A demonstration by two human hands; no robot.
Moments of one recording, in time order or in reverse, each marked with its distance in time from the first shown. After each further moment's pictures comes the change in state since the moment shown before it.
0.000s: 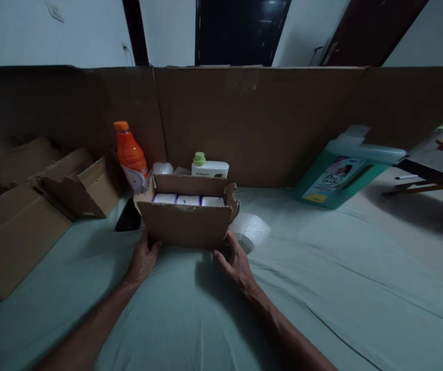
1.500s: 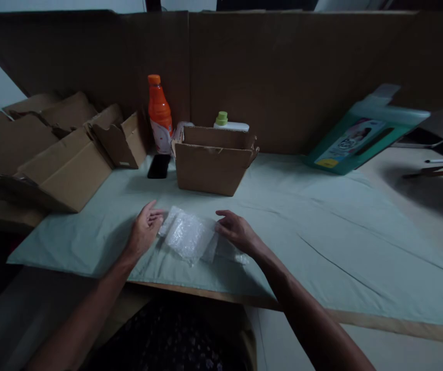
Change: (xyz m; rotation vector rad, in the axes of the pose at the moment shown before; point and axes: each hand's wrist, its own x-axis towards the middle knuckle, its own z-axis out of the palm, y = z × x) left_hand -0.118 0.045 -0.105 -0.023 0.012 -0.192; right_hand -0.075 -0.097 0.000 0.140 -0.454 0.119
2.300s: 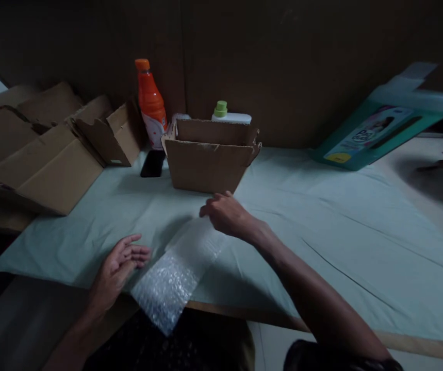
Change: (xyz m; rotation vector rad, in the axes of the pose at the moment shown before) left_hand -0.068 0.018 -0.031 -0.126 -0.131 -0.325; right_hand 0.060 -0.049 -0.019 -0.903 -0.260 -0.374
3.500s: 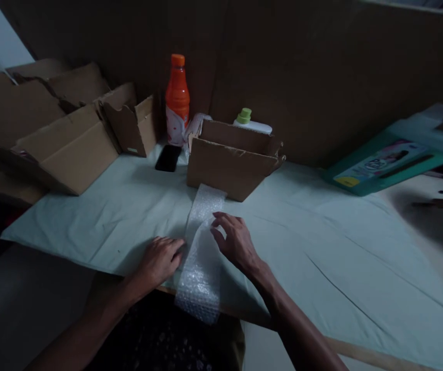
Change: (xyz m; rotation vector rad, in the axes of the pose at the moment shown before) left_hand 0.019 -0.004 0.052 0.967 -0.265 0.390; right_hand -0.030 -0.030 0.056 0.201 0.444 0.142
